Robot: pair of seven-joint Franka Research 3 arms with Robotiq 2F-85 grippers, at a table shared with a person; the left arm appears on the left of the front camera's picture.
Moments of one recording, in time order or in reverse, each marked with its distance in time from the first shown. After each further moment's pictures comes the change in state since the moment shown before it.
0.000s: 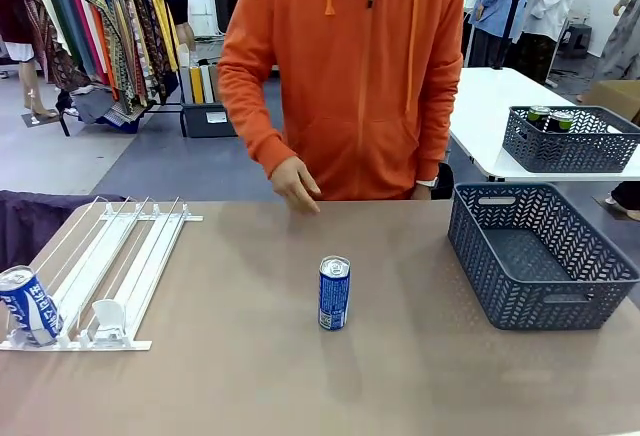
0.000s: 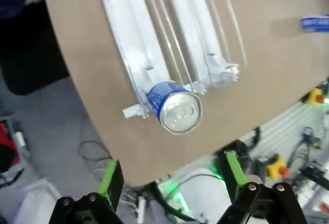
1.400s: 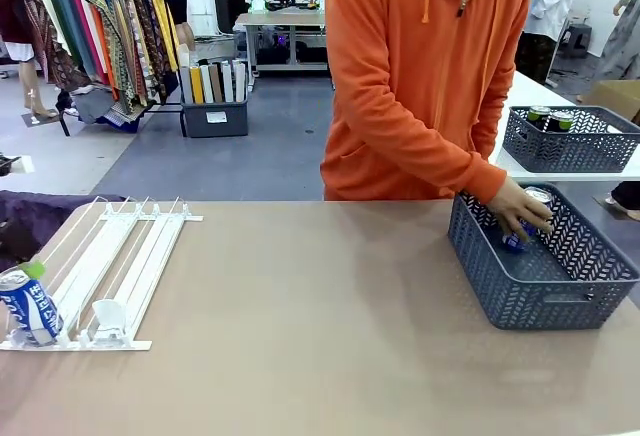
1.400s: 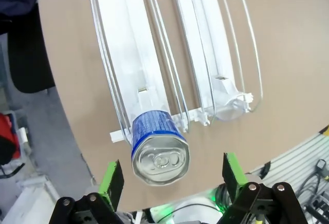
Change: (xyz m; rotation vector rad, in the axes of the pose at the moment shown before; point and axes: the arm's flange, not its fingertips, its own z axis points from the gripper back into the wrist) left arm 0.008 -0.039 -0.066 0.096 -0.050 0.078; right arm 0.000 0.000 0.000 0.000 0.000 0.000
